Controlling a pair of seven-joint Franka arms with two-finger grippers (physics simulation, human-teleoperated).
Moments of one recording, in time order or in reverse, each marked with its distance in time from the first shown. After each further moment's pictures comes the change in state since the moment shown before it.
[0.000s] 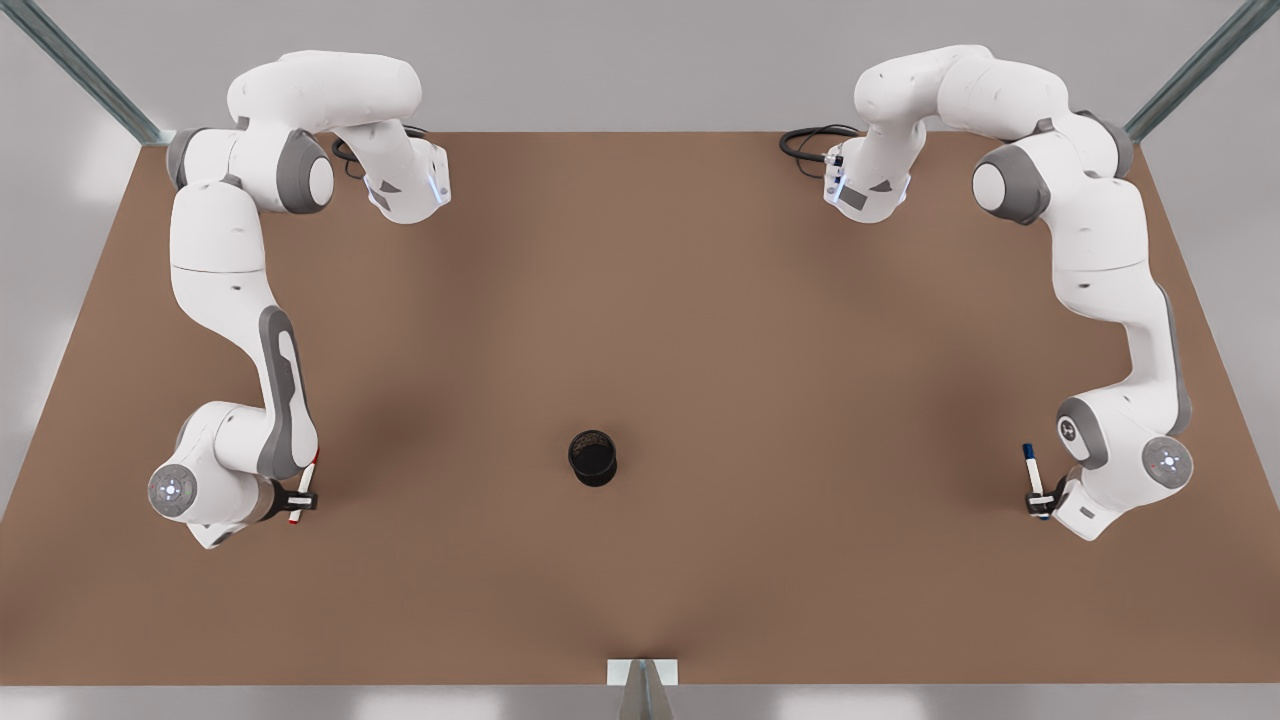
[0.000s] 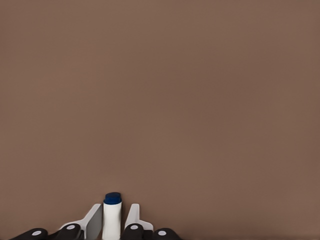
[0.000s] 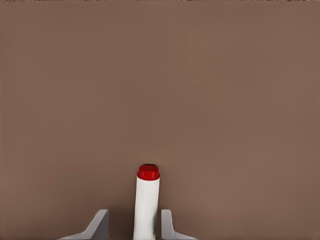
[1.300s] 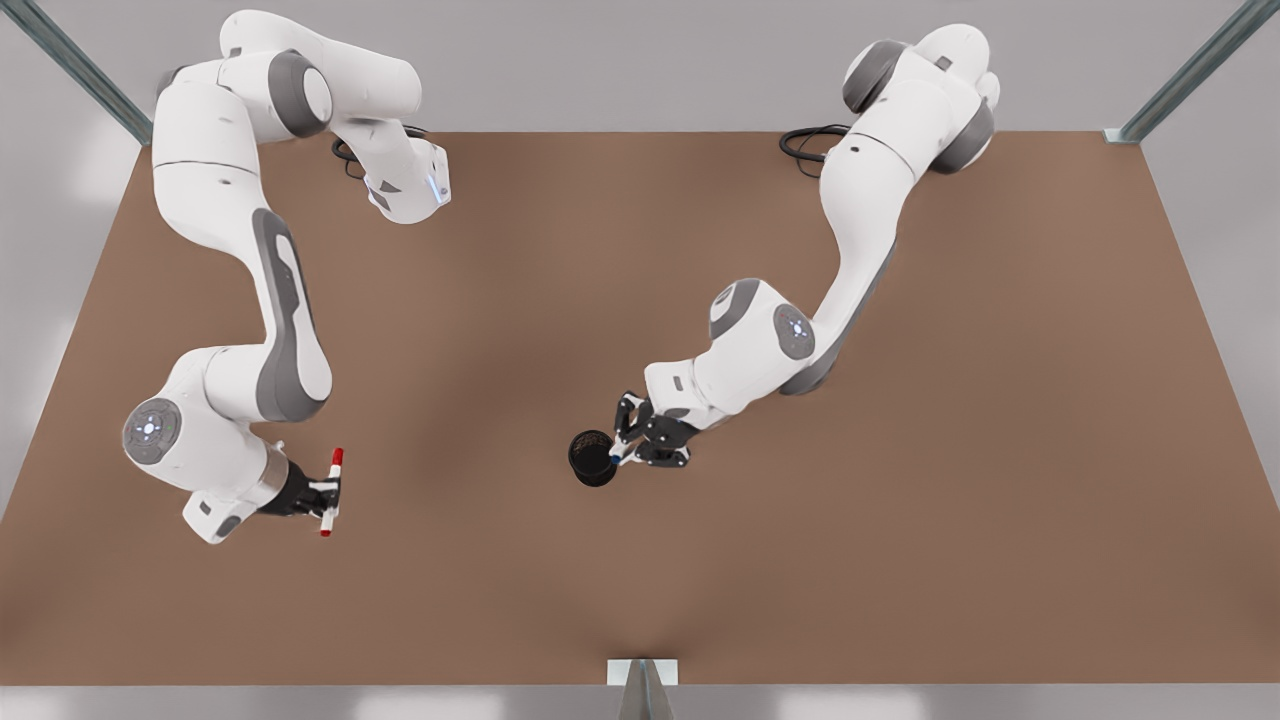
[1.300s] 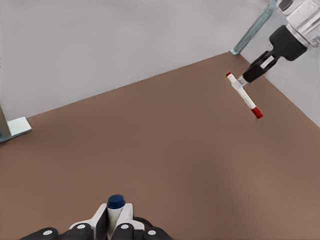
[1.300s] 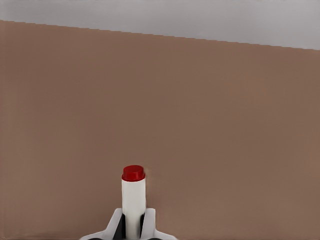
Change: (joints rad) left arm -0.699 -0.202 -0.338 0.089 -0.383 0.259 0.010; right arm 0.017 -0.306 0.234 -0.013 0.003 -0.075 -0.006
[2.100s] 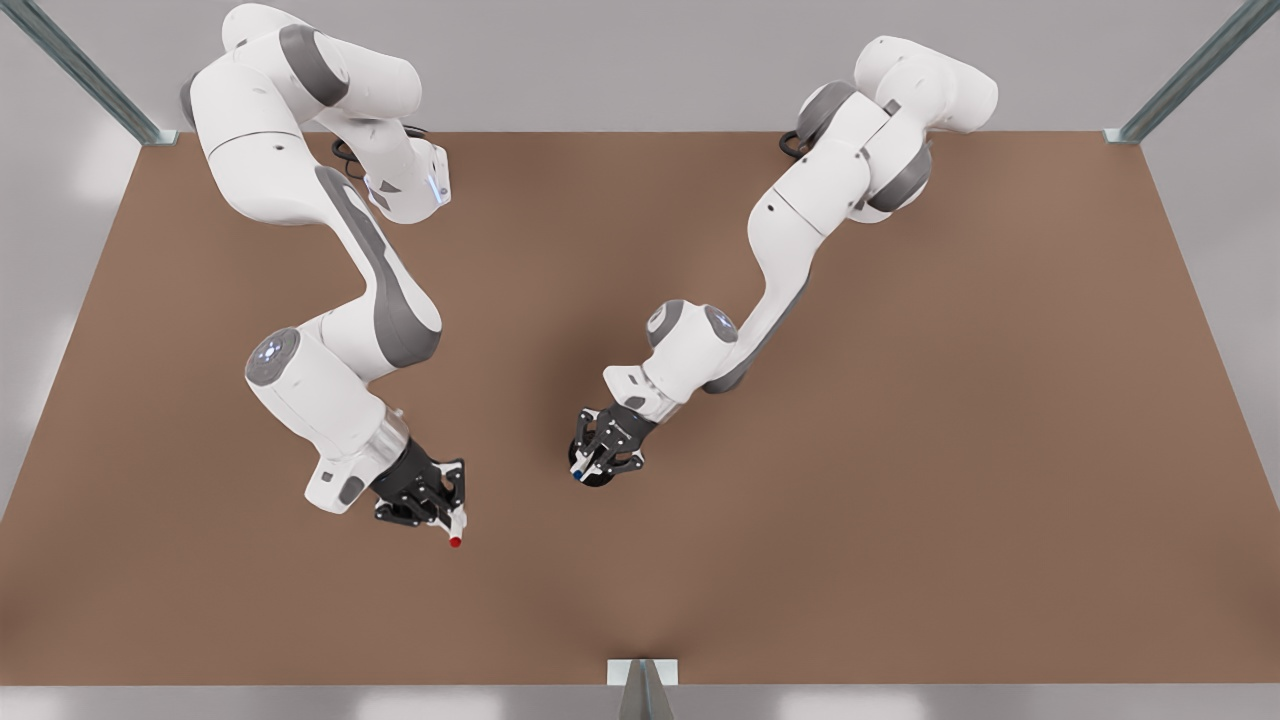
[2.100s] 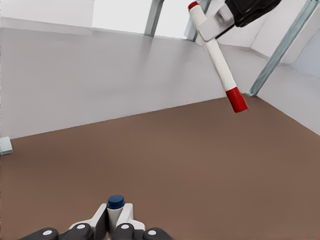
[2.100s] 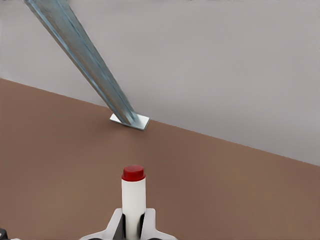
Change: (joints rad) left arm -0.144 0.230 0.006 -0.042 -0.030 0.621 0.056; right arm 0.026 -0.024 0.285 -0.043 0.002 0.401 0.020
